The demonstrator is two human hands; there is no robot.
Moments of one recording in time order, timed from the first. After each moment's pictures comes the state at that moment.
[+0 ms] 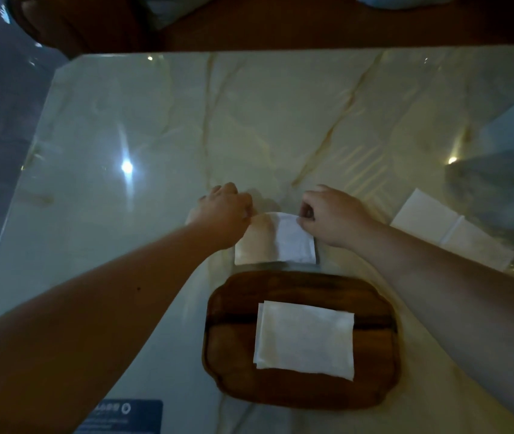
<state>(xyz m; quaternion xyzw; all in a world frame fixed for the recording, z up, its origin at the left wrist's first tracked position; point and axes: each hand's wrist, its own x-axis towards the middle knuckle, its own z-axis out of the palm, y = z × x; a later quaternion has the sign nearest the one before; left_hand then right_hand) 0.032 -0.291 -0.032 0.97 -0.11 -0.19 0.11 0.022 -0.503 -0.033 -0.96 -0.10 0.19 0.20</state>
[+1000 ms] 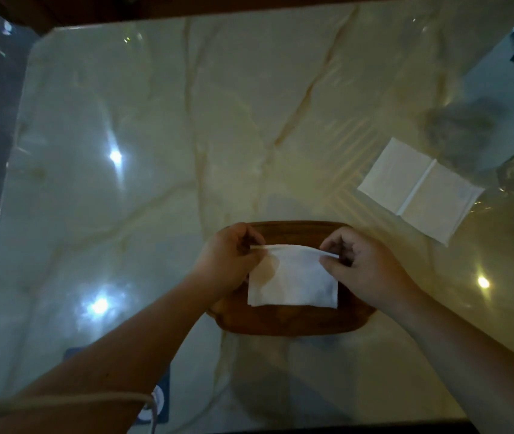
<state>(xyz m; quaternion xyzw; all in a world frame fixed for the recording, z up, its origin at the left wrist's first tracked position) -0.110 -0.305 -0.008 0.85 0.04 -0.27 0.45 -0.155 -0.534 -0.010 -0.87 0.06 0.17 0.46</state>
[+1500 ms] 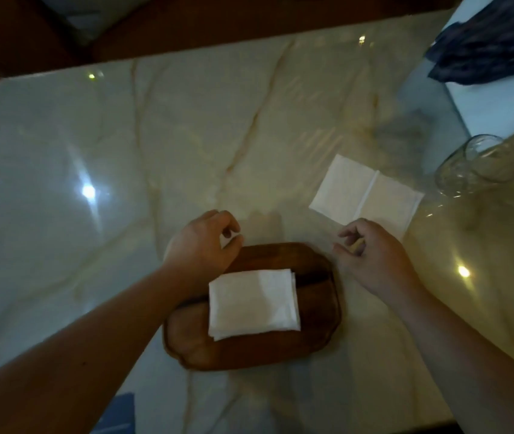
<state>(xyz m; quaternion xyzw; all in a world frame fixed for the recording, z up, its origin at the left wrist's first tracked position) -0.053 -0.340 -0.004 0.94 -0.16 -0.17 0.26 -0.144 -0.605 -0.019 -0.92 0.17 0.04 0.35</state>
